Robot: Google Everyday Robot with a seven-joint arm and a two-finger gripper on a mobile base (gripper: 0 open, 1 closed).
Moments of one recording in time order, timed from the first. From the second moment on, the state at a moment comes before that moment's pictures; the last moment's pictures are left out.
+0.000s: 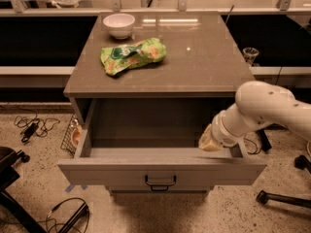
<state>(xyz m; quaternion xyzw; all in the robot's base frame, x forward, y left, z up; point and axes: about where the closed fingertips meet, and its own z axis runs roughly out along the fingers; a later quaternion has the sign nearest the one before) 0.527 -0.167 0.653 -0.64 0.75 0.08 0.19</state>
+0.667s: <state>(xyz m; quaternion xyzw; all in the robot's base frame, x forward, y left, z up) 0.474 -0.161 0.645 -0.62 0.76 0.09 0.17</state>
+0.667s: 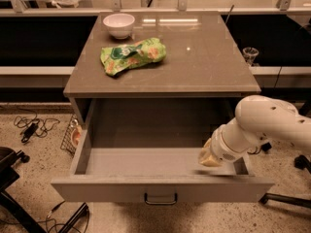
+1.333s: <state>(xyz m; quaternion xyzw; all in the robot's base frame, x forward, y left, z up) 0.399 -0.151 0.663 -0.61 0.77 0.11 0.11</state>
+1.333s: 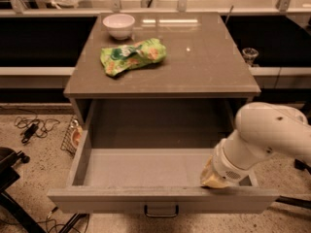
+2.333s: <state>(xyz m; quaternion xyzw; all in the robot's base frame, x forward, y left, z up) 0.398 -0.150 0.665 -0.62 0.77 0.11 0.11</state>
